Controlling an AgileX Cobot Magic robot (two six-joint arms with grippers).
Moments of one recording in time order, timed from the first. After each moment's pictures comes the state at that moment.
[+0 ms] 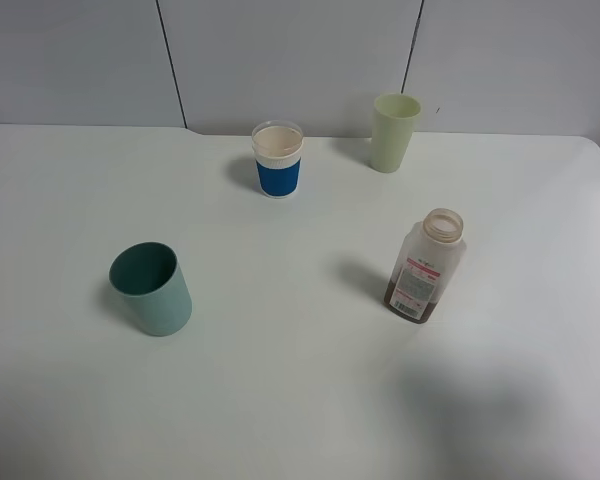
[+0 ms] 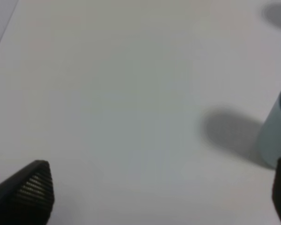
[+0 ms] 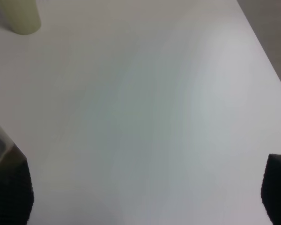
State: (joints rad) left arm 0.03 -0.01 -0.51 0.01 1.05 0.02; right arm -0.02 0.00 -0.50 -0.09 1.07 0.08
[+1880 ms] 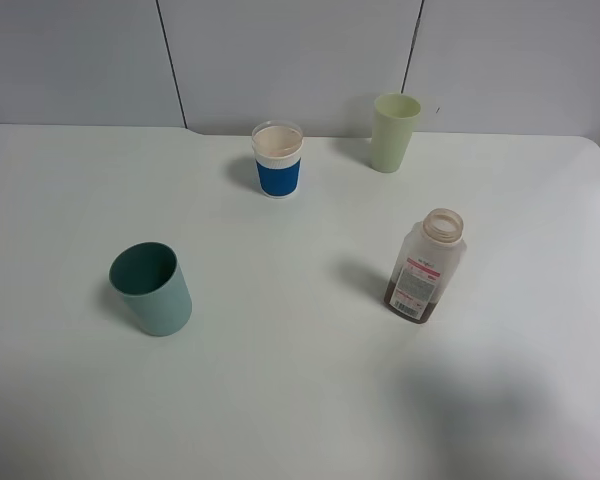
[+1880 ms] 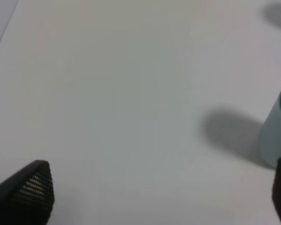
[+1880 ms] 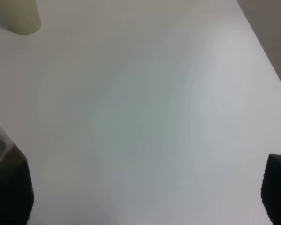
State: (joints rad) left arm 0.03 -0.01 -0.51 0.01 1.05 0.02; right arm -0.02 0.00 -0.50 -0.09 1.07 0.08
